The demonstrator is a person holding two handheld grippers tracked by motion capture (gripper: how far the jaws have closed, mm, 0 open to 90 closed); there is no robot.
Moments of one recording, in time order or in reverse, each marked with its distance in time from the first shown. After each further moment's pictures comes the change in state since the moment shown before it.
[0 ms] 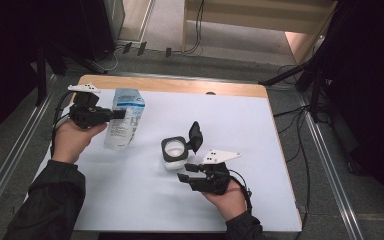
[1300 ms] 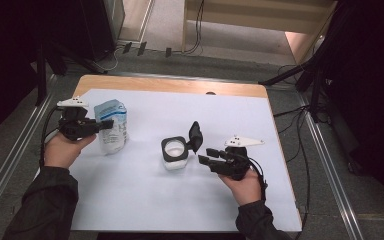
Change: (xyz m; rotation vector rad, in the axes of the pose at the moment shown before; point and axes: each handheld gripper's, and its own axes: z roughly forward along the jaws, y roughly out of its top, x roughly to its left) left arm 0.017 -0.047 -0.012 -0.013 0.064 -0.018; right arm -0.049 0.008 -0.030 -0.053 -0.128 0.134
